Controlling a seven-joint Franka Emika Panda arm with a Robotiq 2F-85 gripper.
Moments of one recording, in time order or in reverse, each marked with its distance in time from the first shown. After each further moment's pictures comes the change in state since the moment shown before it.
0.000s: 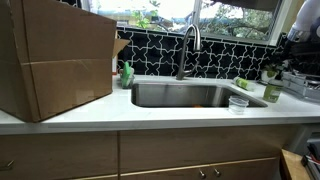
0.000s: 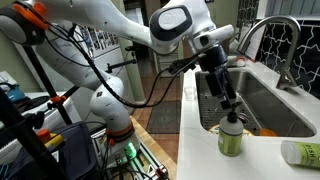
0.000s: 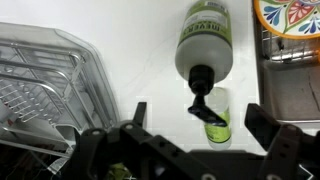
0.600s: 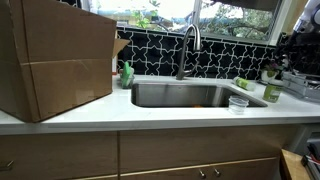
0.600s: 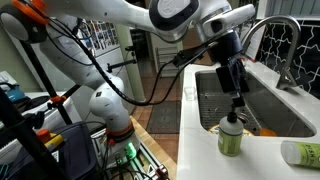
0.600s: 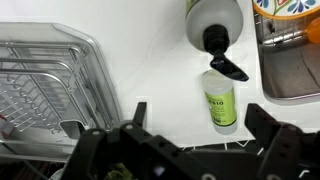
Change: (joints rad) arm -0.027 0.059 -0.047 0.134 0.178 -0.017 -0.142
